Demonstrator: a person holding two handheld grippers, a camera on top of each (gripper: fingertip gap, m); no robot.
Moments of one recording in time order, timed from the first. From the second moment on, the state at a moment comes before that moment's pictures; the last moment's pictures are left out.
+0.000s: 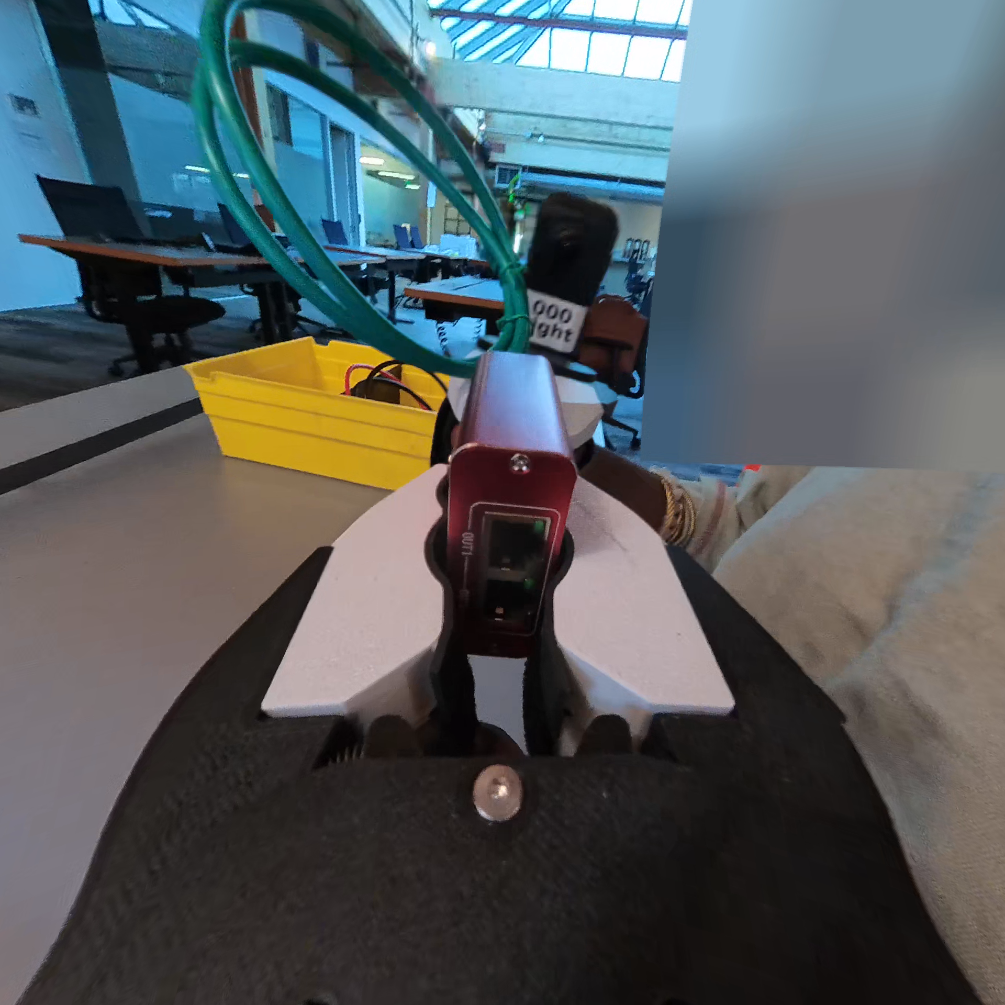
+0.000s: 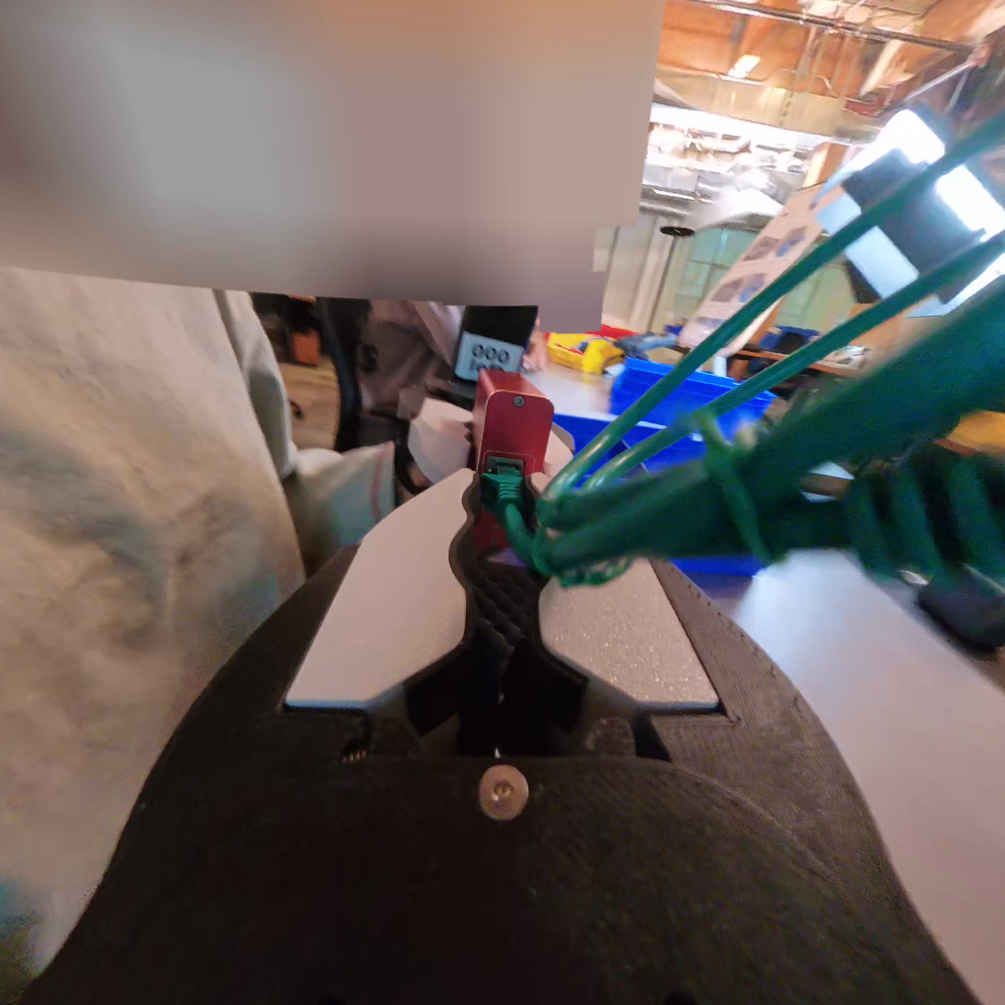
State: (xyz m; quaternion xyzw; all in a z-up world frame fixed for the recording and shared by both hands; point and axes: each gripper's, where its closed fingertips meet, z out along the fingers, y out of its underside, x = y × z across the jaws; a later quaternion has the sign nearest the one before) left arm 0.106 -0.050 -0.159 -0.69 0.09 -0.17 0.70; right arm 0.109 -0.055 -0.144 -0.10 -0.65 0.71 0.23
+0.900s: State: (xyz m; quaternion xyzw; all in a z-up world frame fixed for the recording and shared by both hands) left arm 0.065 -0.090 -0.123 -0.62 0.06 -0.13 0.77; right arm 0.130 0.149 -0.126 -0.37 -0.59 0.49 0.53
